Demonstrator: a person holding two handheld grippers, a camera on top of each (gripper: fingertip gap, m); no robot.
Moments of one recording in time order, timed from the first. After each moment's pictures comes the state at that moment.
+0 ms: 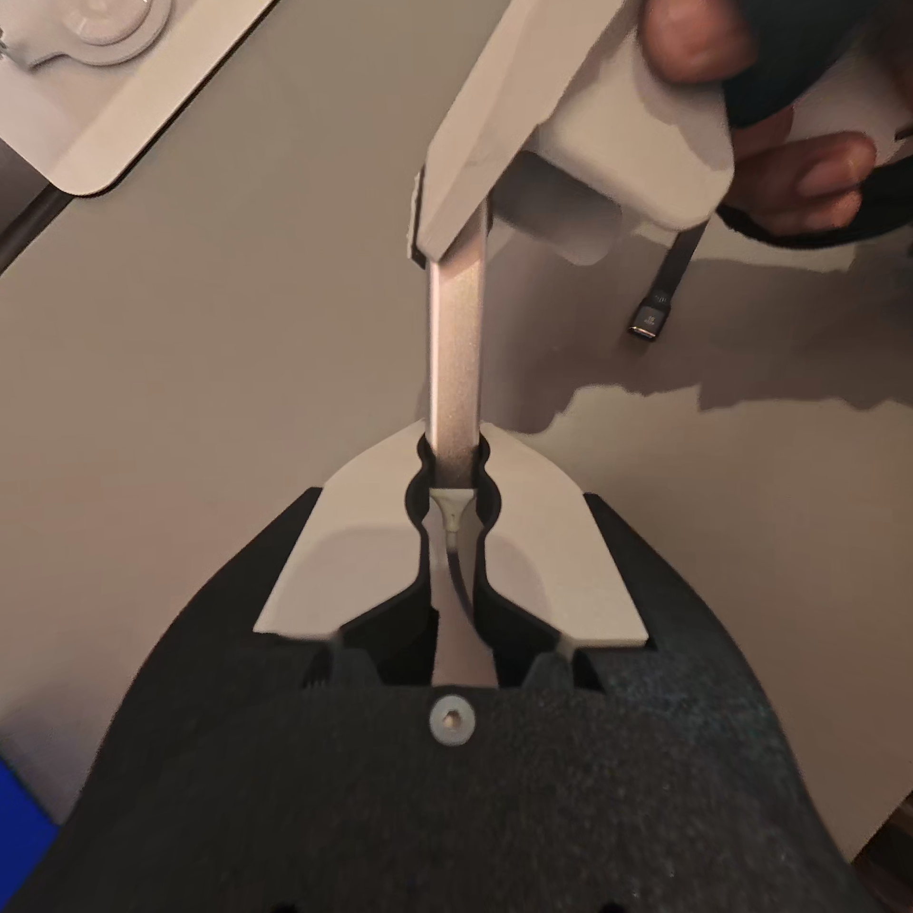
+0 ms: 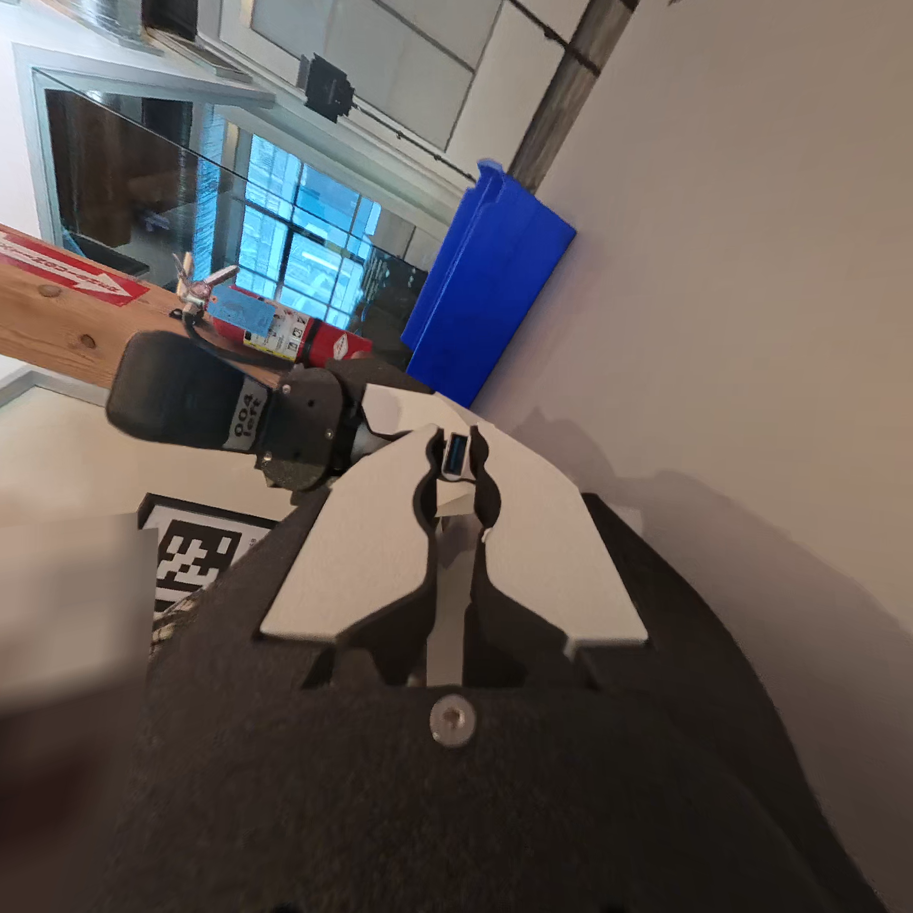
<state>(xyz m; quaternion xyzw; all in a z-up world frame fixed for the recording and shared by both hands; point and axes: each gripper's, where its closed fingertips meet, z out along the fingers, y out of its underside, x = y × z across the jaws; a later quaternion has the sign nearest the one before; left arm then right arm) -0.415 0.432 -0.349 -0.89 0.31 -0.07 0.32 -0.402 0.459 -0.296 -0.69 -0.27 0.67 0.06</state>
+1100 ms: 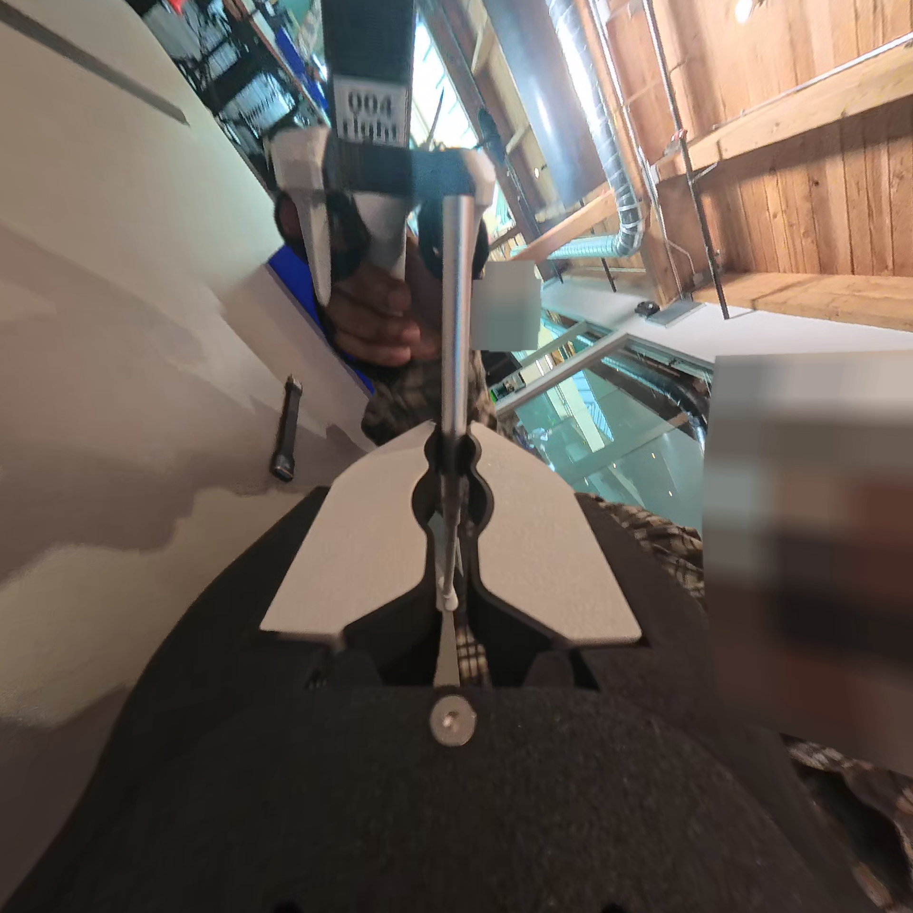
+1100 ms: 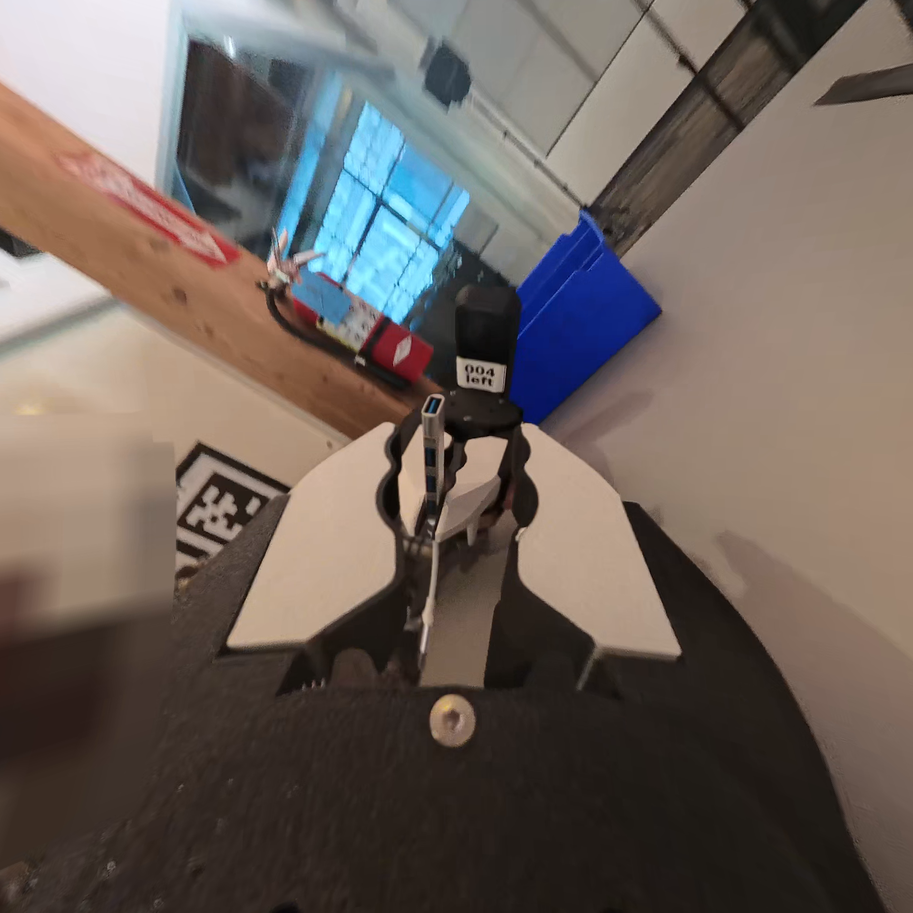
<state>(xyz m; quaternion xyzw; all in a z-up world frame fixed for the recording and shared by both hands) -0.407 0.408 -0.276 -0.65 0.10 -0.69 0.29 -0.423 0.479 -0.248 -0.60 -0.33 0.73 0.09</state>
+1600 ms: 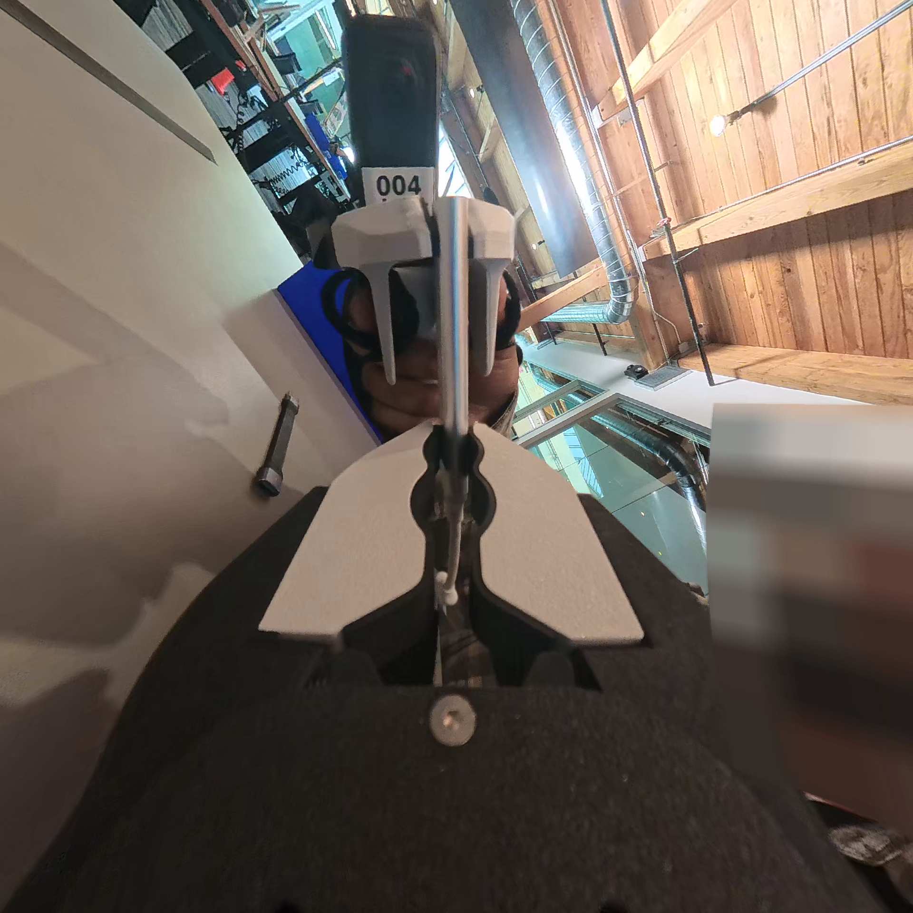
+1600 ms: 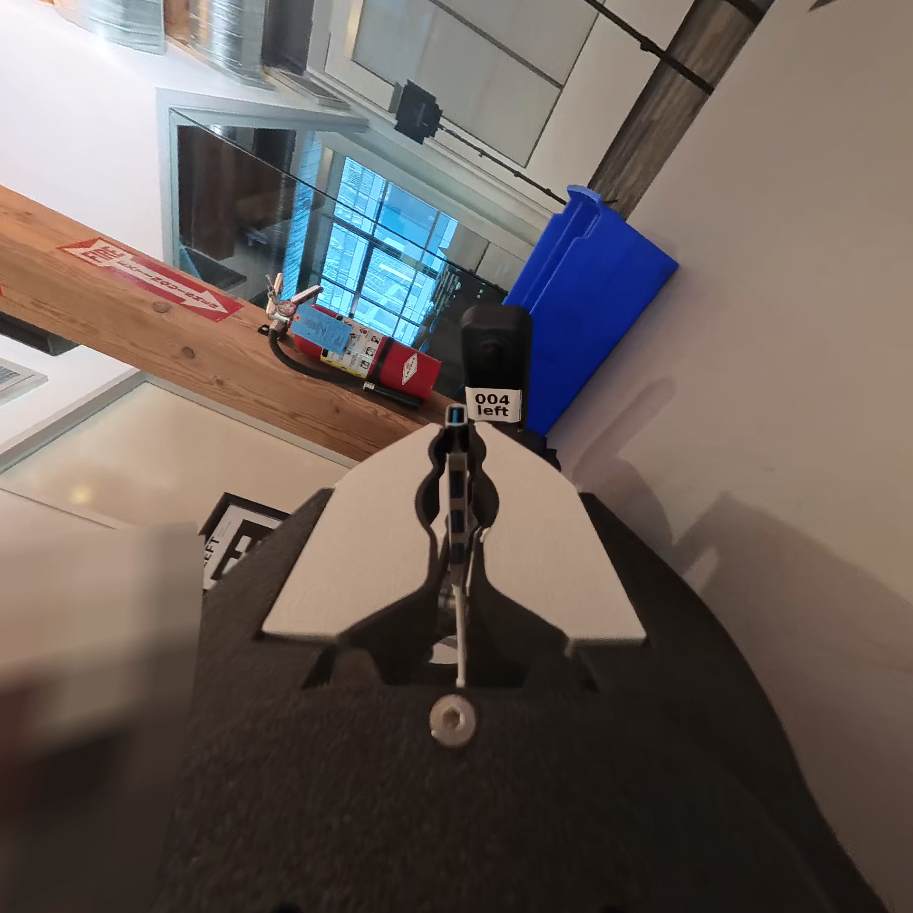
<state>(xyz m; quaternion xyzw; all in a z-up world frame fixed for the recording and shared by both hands) -0.393 0.406 -0.283 -0.64 0.04 -0.70 0.31 -0.441 0.450 -0.257 -0.63 -0.26 0.73 0.05</state>
